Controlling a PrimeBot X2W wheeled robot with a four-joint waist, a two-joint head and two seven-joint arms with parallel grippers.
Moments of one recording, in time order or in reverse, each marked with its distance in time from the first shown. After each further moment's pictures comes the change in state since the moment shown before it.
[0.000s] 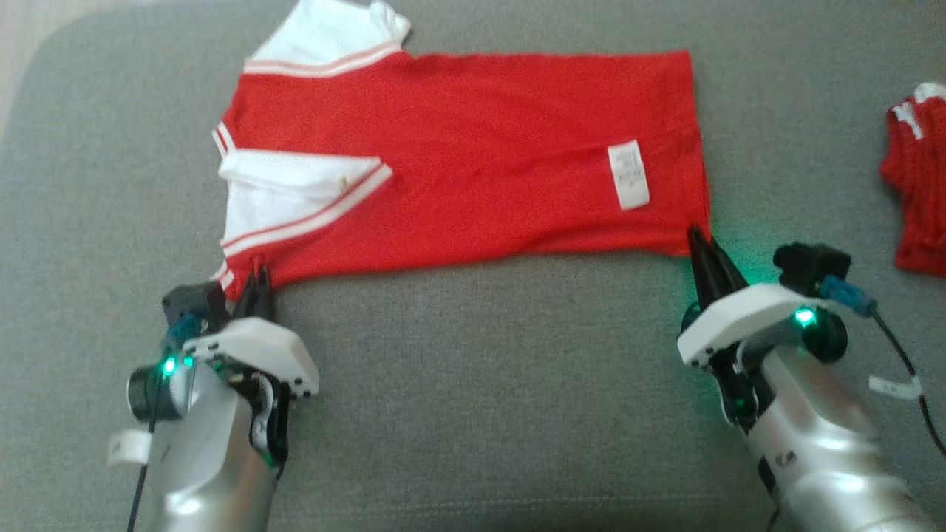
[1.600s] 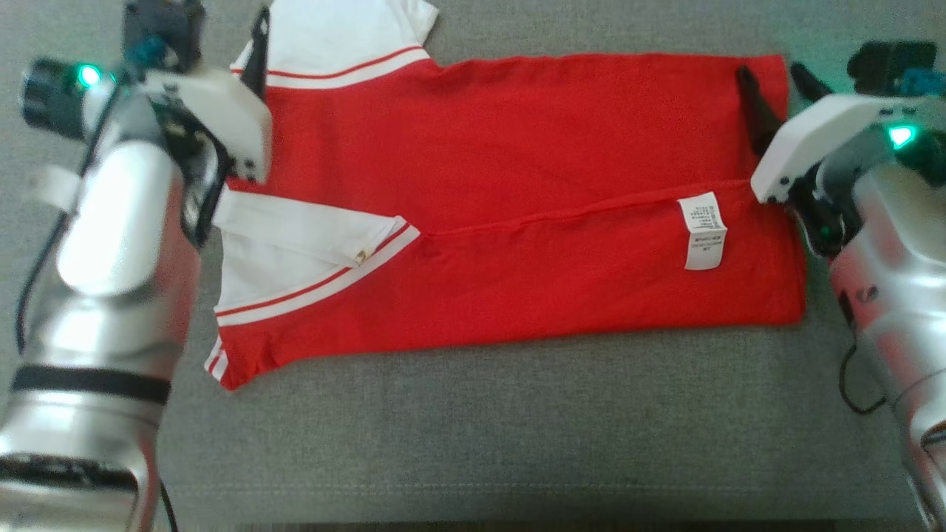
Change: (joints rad) left arm -0.413 0.162 -0.190 -0.149 0.161 -0.092 0.239; right arm -0.372 -0.127 0.053 0.120 -0.048 0.000 0.257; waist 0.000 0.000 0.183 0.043
